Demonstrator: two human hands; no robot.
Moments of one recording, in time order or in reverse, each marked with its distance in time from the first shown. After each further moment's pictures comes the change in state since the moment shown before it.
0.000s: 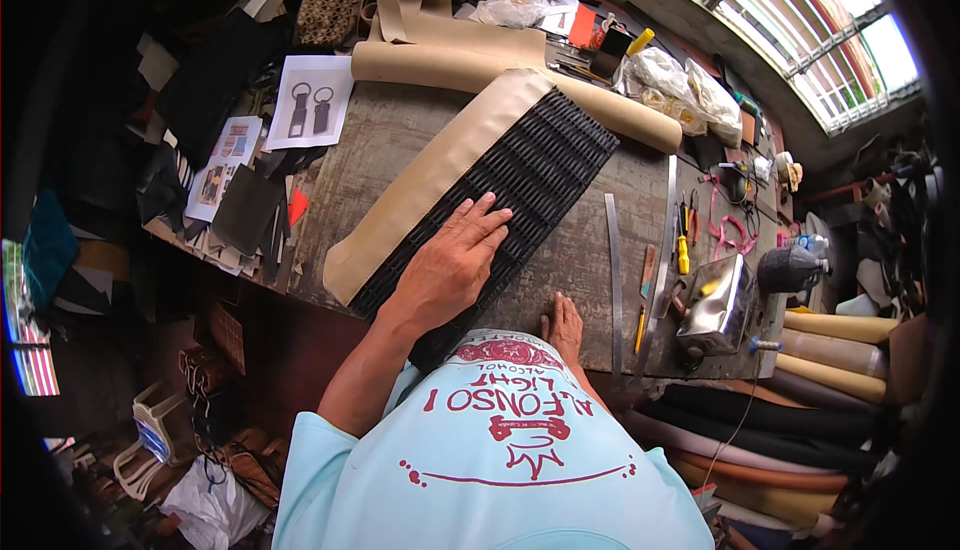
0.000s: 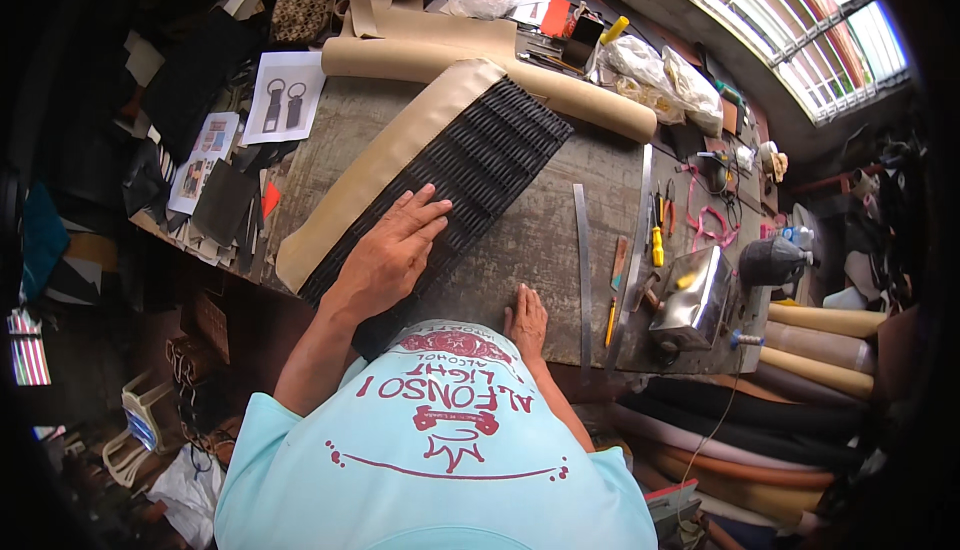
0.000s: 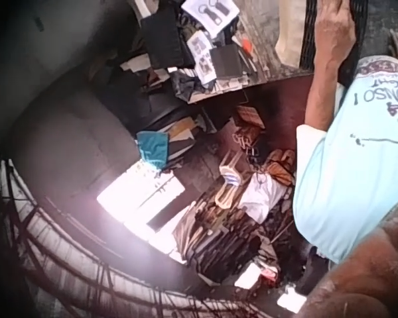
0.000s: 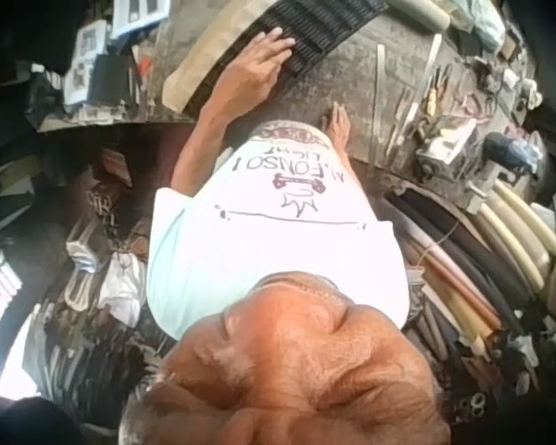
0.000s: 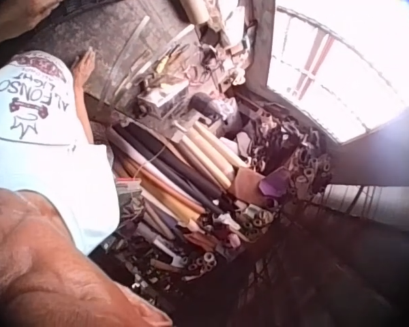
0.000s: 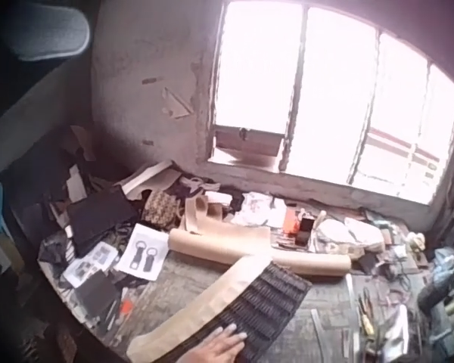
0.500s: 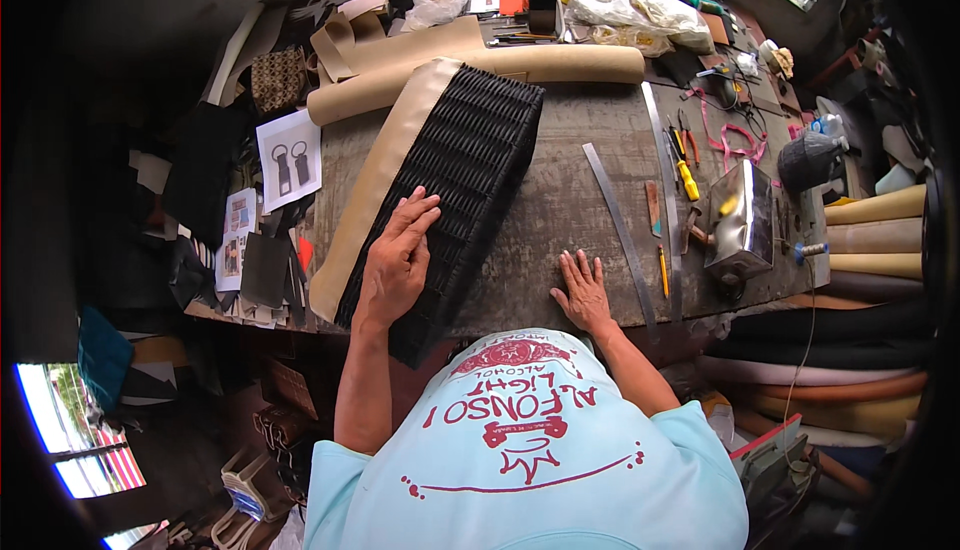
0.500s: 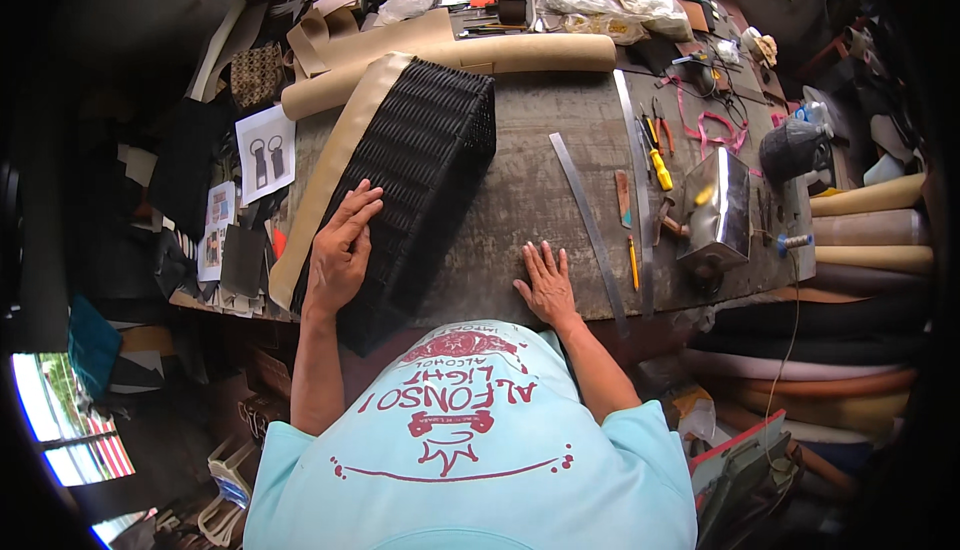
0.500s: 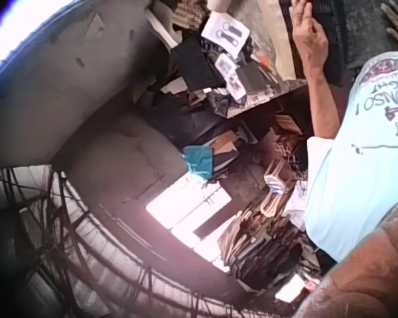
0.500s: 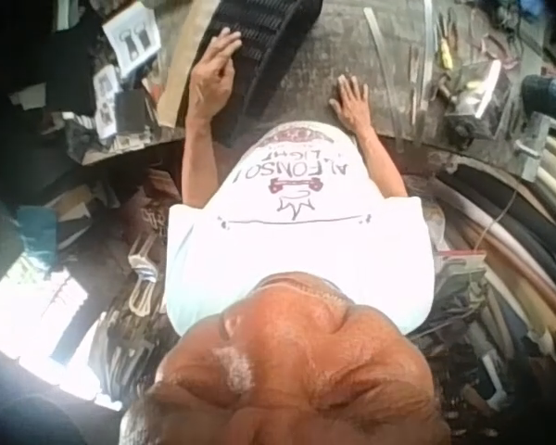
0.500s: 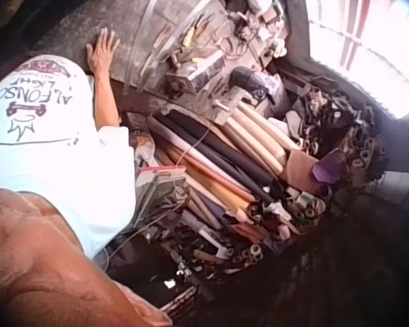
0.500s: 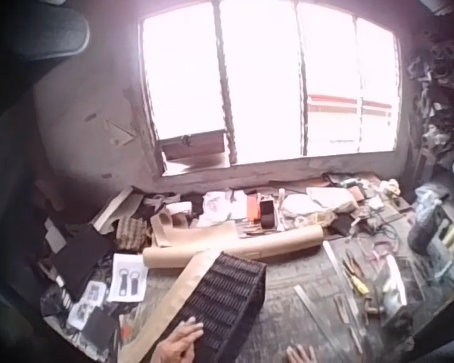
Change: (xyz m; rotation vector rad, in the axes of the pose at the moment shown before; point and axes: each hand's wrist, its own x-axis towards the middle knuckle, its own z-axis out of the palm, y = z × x) left_hand 0.001 0.006 0.002 -0.136 0.043 -0.093; right_hand 0.001 0.019 -0.017 -0.065 -0.107 -0.128
